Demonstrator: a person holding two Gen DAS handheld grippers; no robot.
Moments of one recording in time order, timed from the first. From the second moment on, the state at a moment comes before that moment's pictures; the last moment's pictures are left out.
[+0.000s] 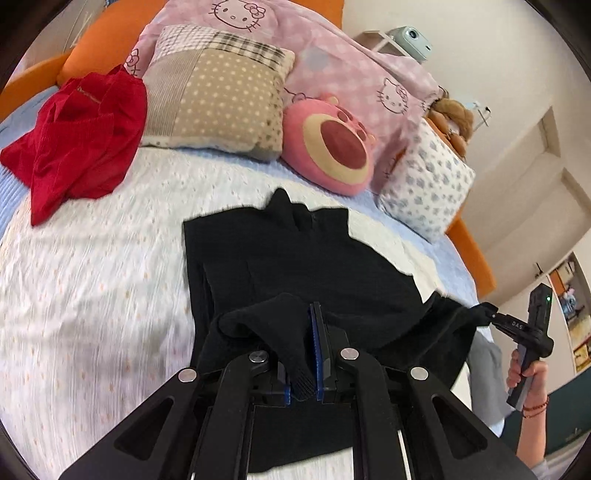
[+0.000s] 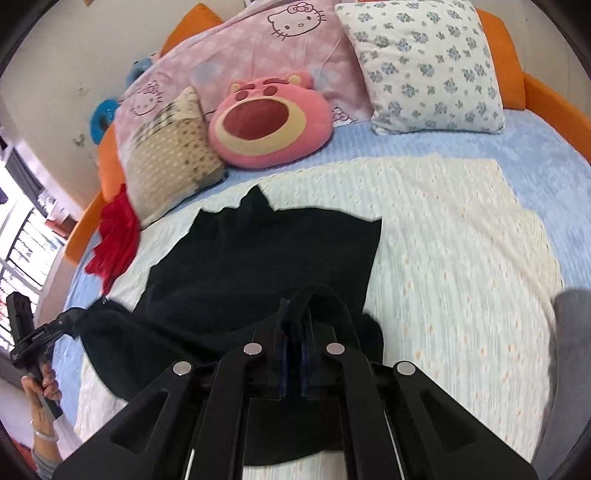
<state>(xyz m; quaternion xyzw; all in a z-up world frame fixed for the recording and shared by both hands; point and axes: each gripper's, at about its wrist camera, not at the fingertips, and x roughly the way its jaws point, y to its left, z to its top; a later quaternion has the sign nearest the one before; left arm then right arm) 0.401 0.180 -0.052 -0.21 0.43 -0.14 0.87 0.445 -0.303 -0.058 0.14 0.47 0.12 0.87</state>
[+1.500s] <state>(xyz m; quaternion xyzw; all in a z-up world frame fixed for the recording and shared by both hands) 0.637 0.237 -0.250 -0.36 0.43 -0.09 0.82 0.694 -0.250 -0.241 0.11 0.48 0.02 0.87</state>
